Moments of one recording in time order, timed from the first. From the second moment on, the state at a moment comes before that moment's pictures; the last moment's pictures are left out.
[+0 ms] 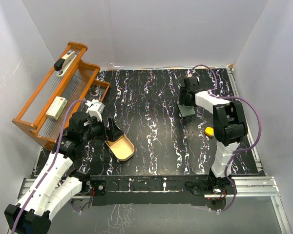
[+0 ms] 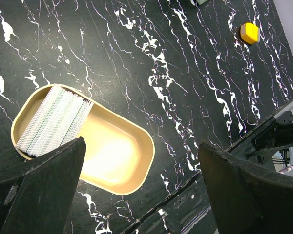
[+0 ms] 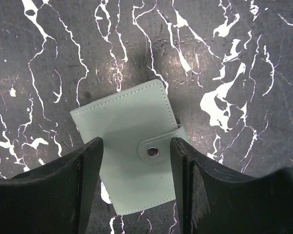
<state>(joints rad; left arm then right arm) -0.35 0.75 0.69 -0.50 0.36 -0.32 0.21 1.93 1.32 -0.30 0.20 0.26</state>
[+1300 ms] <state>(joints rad) -0.35 0.75 0.69 -0.50 0.34 -0.32 0.55 1.64 0.98 -0.40 0.09 0.43</state>
